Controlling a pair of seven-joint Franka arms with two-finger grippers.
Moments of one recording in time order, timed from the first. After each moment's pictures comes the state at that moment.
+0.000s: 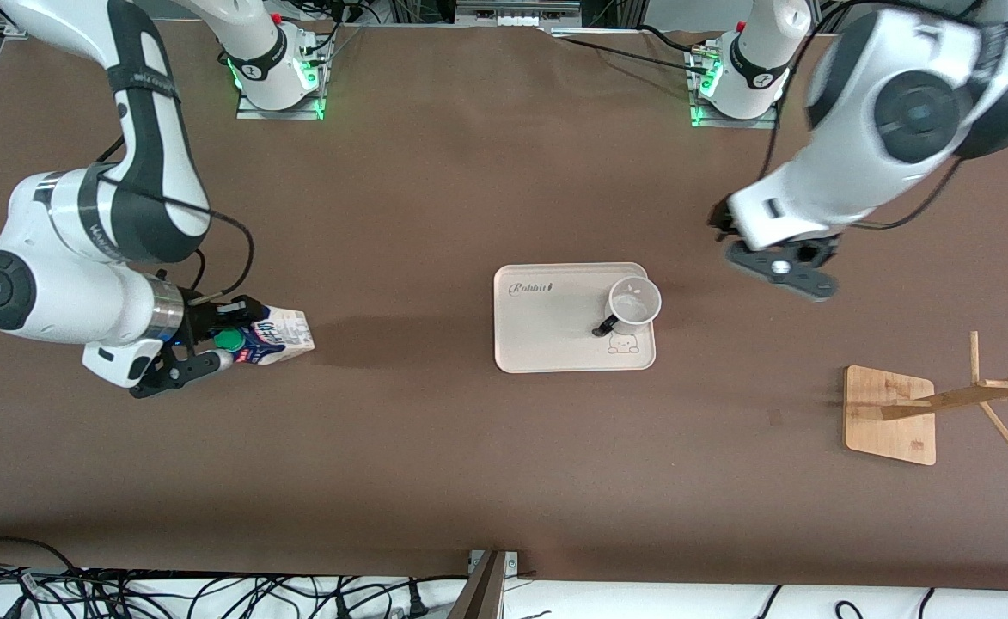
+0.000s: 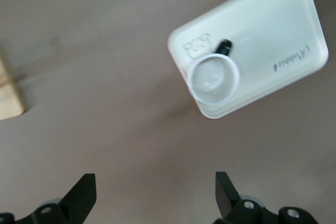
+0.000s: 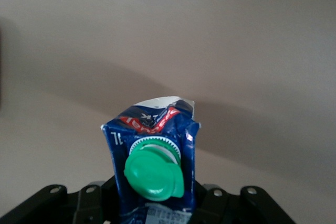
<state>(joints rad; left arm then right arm) -0.27 0.21 -0.11 -1.65 0.02 1.67 0.10 0.35 0.50 -0.30 -1.46 0.27 1.76 -0.30</state>
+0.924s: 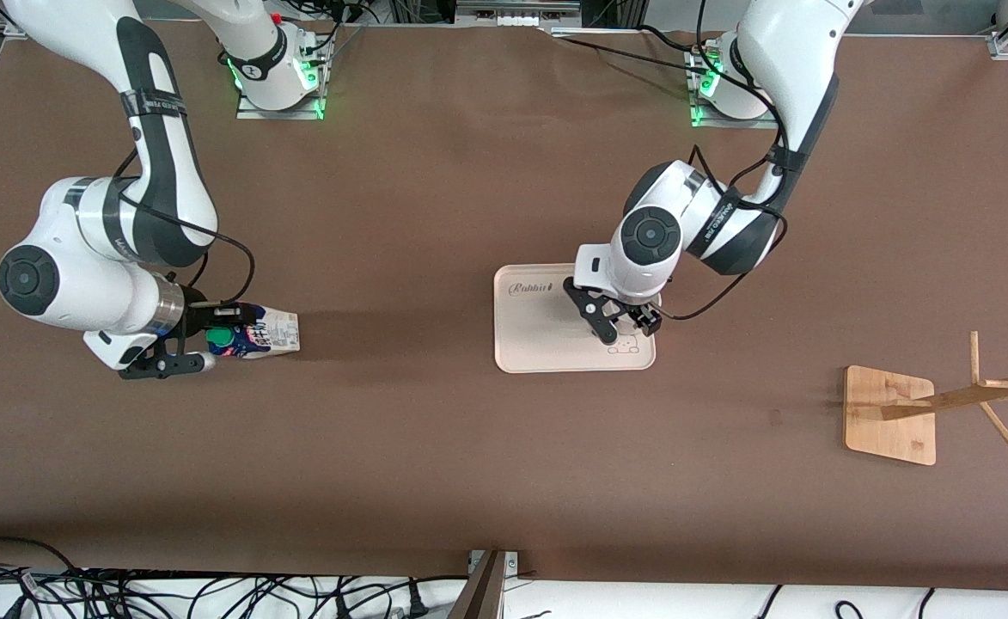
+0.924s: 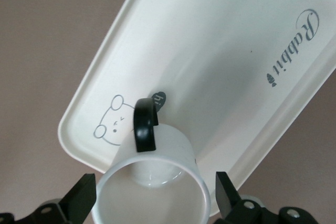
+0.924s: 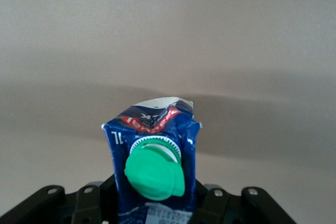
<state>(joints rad) -0.38 0.53 -0.16 -1.78 0.14 2.19 0.35 0.41 0.45 -0.36 -1.70 0.26 1.96 -0.14</state>
